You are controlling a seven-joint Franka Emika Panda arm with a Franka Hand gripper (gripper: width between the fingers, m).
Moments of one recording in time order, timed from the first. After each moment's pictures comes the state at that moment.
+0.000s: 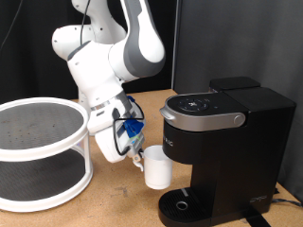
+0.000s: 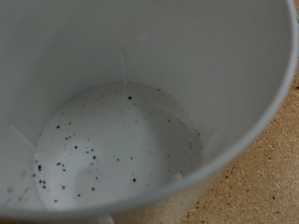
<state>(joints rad) 0.09 -0.02 -0.04 -2.65 1.27 2.75 -1.31</state>
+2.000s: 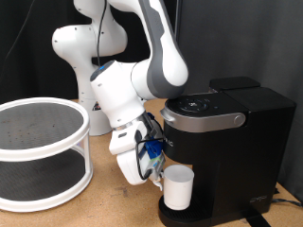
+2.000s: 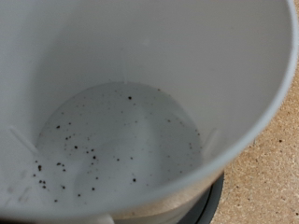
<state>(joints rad) 0.10 0.19 0.04 -2.49 1.41 2.82 -1.35</state>
